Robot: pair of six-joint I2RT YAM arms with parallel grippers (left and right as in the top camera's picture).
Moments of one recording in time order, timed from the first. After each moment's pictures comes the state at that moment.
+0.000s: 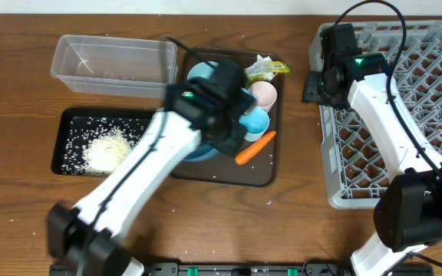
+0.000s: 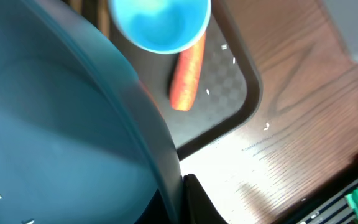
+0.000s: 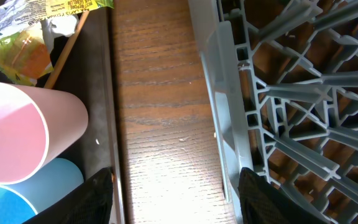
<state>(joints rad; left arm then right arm) -0.63 1.70 1.56 -1.18 0.14 -0.01 0.19 1.83 1.57 -0.96 0.07 0.37</state>
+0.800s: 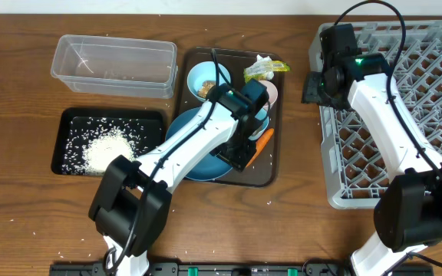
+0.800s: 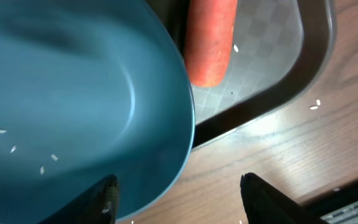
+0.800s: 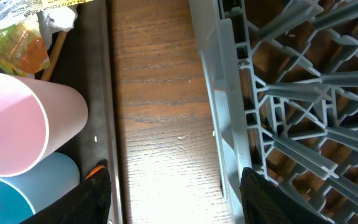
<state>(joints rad) -0.67 1.92 1.57 -1.26 0.10 -0.04 0.19 1.83 1.57 -0.97 0.07 0.36</state>
